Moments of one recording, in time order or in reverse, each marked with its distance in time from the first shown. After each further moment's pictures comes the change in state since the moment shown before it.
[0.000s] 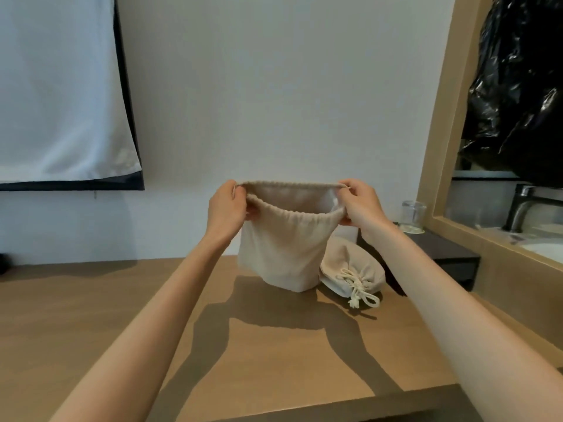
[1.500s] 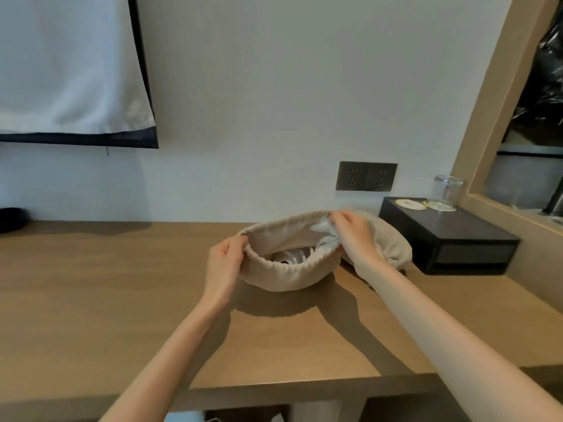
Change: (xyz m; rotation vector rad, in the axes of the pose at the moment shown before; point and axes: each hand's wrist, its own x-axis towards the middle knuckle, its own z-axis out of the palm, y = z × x) left_hand -0.093 -0.098 -0.023 -0.127 0.041 -0.193; right_hand -0.047 0.076 0.060 -0.166 -0.057 0.120
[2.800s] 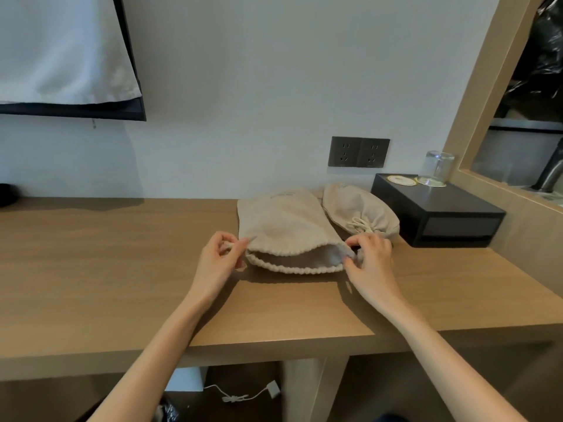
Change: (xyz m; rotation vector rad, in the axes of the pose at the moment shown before) left_hand -0.038 -0.026 -0.013 0.090 -0.176 -0.015; right_hand -0.059 0.096 -0.046 -0.541 0.058 -0.349
